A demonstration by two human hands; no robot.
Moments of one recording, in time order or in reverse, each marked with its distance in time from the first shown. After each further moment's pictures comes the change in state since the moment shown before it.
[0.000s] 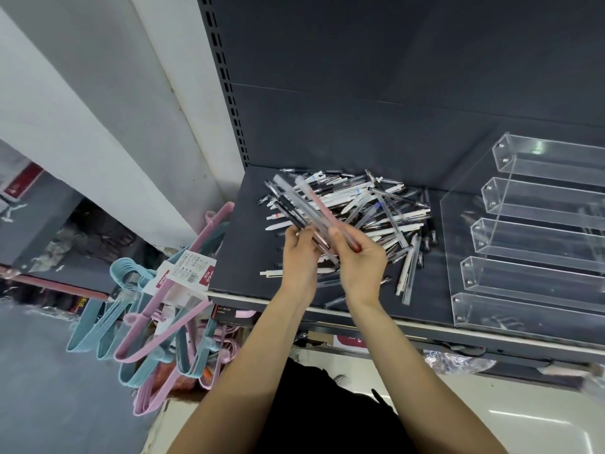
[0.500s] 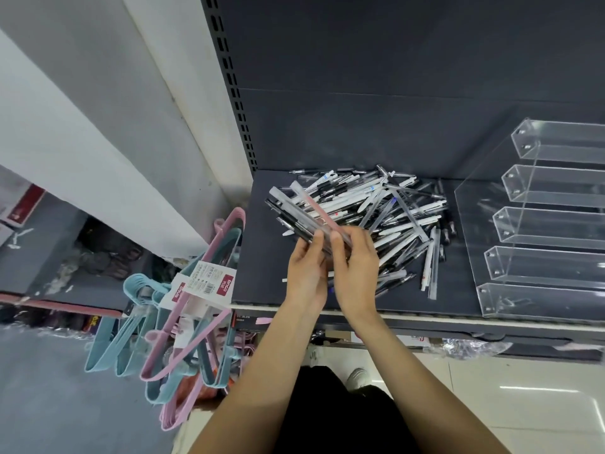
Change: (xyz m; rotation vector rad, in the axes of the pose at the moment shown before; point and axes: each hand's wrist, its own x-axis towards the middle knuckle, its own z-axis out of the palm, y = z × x) left_hand 0.005 0.015 -0.033 -0.128 -0.097 -0.126; right_hand -0.015 0.010 0.041 -0.395 0.042 -0.275
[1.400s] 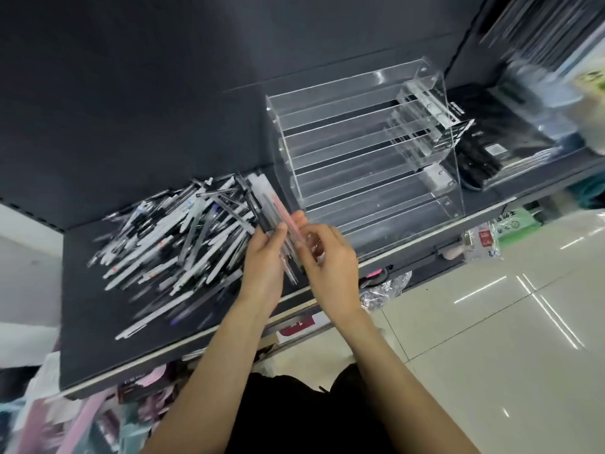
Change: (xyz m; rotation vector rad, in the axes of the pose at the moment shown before) left_hand -0.042 -0.131 0.144 0.487 -0.416 -0.053; right_hand -0.004 0.092 -0.207 -0.192 0.214 0.059
